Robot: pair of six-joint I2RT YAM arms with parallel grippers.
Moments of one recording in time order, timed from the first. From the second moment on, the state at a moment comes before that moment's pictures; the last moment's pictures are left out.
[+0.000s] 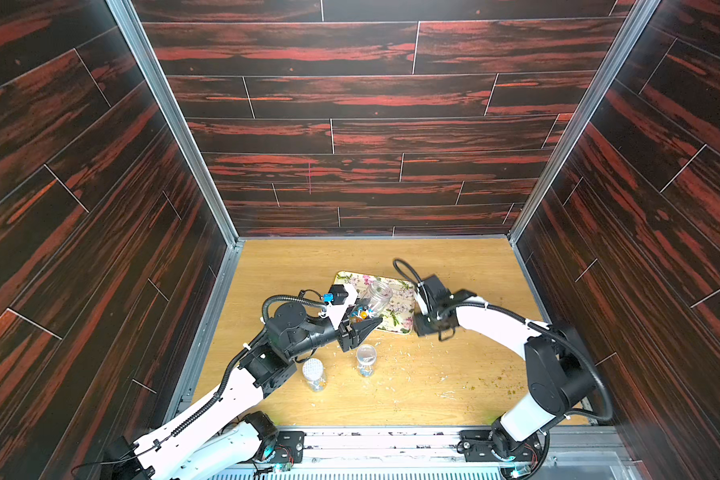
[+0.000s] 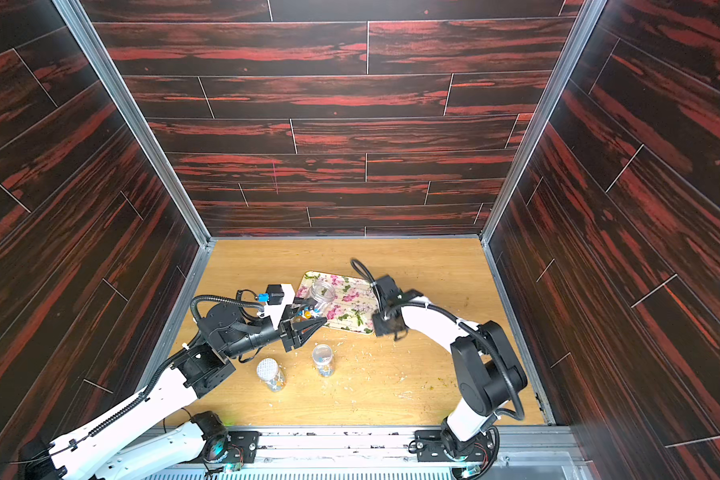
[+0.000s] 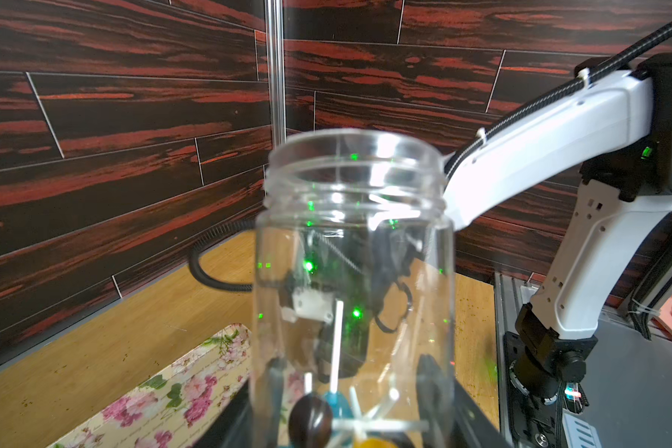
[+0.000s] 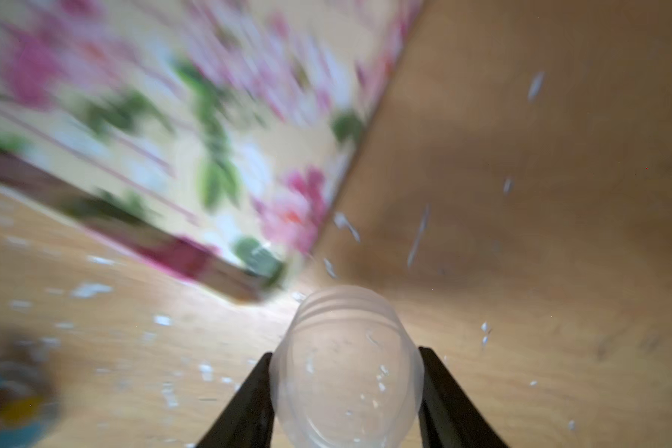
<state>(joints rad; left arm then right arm) -0.69 0.92 0.71 0.18 0.44 -0.07 0.55 1.65 1.01 -0.66 0.05 0.25</state>
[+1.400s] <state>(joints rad) -0.52 1.40 0.75 0.17 0.29 0.06 0.36 1.04 0.95 -0.77 -0.06 0.36</state>
